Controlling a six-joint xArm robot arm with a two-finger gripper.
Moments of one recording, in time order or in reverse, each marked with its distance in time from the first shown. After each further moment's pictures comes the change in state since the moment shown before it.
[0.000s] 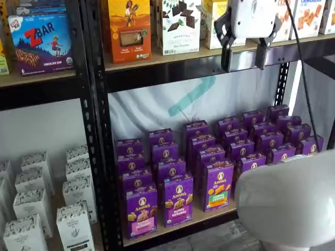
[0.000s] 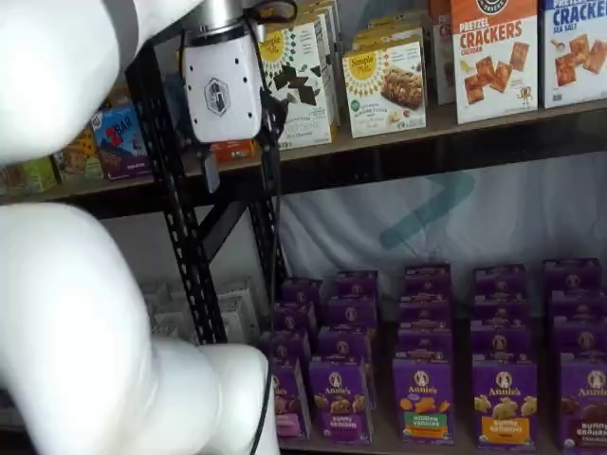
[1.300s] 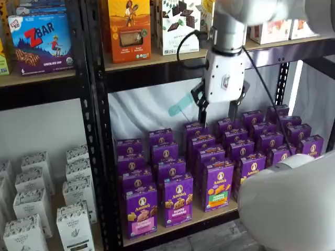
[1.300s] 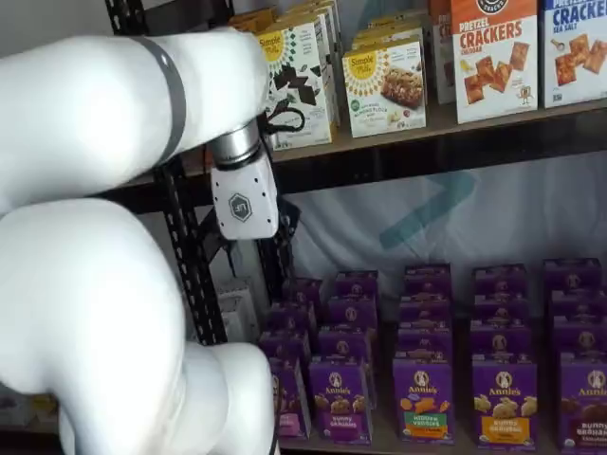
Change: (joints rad) arm 0.137 -0.009 0.444 -0.056 -0.531 0.120
